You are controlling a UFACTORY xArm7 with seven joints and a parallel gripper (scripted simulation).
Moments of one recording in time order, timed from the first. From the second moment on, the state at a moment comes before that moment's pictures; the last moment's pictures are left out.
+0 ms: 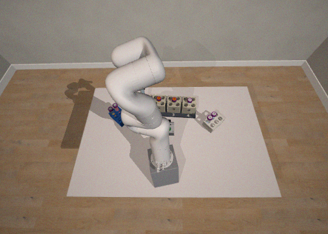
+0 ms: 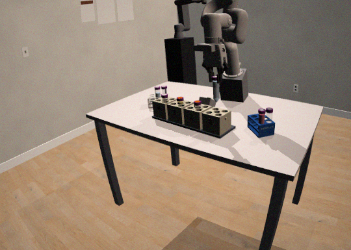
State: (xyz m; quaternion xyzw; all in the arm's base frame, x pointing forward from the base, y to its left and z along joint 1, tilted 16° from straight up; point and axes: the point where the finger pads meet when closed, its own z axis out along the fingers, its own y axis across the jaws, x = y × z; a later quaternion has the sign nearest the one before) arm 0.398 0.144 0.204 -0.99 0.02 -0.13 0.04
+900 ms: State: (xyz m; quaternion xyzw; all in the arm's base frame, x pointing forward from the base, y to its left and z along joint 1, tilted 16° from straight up) arm 0.402 0.145 0.189 -0.99 0.02 -0.13 0.03
